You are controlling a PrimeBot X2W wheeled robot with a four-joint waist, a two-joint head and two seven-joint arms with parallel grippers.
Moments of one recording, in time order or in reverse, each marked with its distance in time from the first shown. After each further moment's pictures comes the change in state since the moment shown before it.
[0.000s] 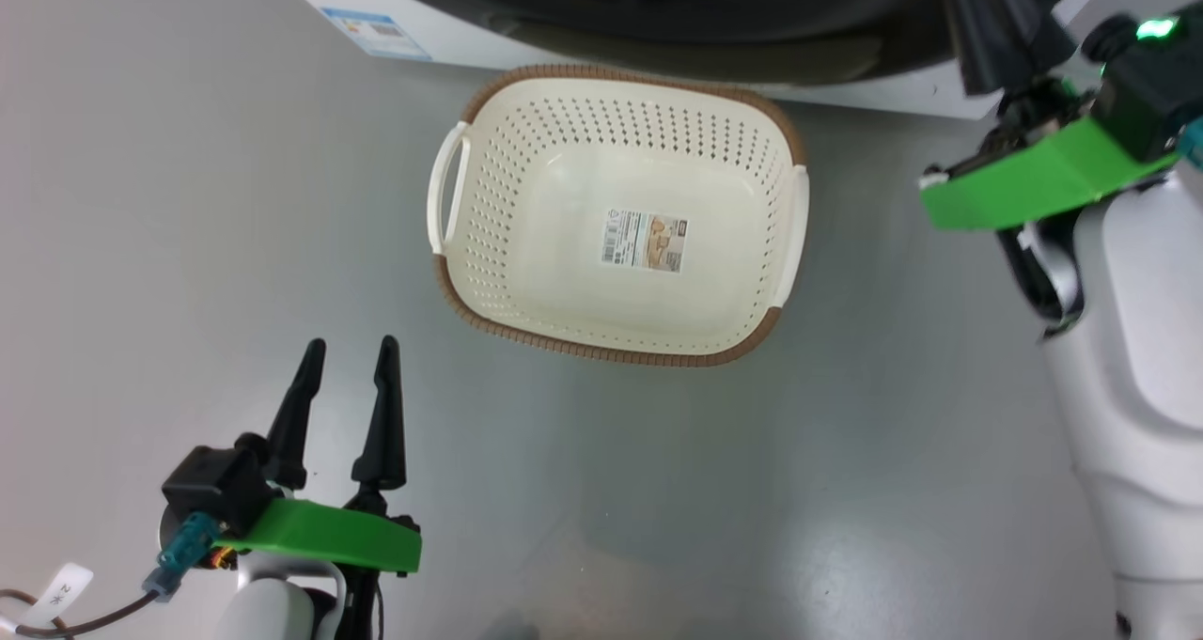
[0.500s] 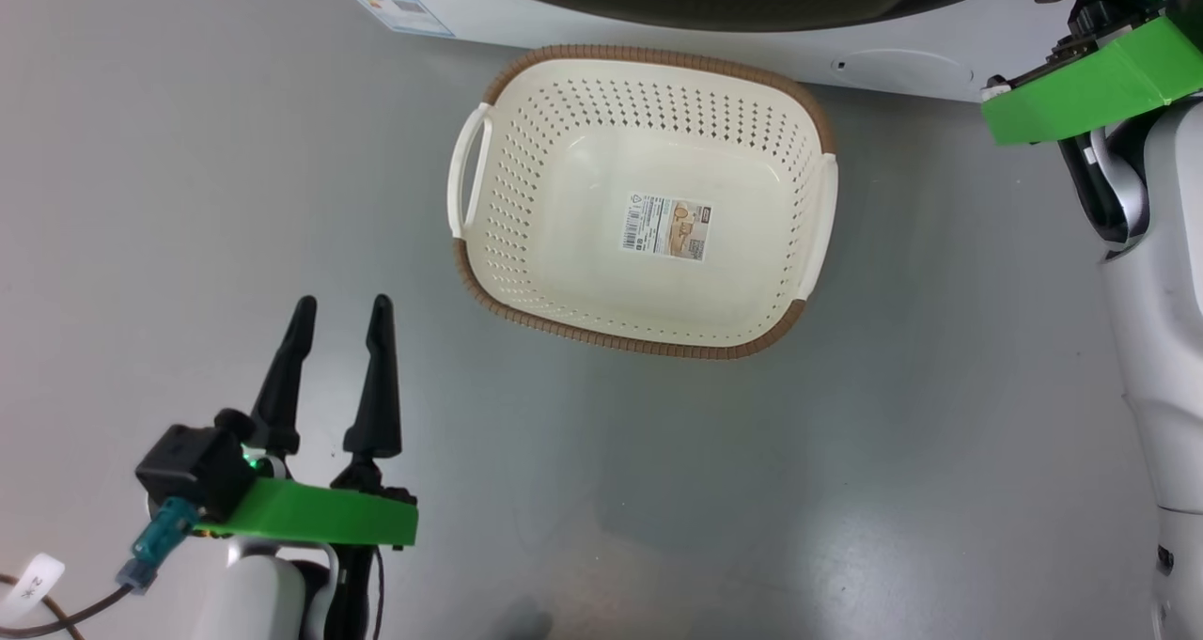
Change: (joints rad) left arm -0.021 -0.002 0.003 -0.087 -0.013 -0.010 0.000; right arm -0.141 -0.056 -0.023 0.086 -0.041 0.009 0.000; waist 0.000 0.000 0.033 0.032
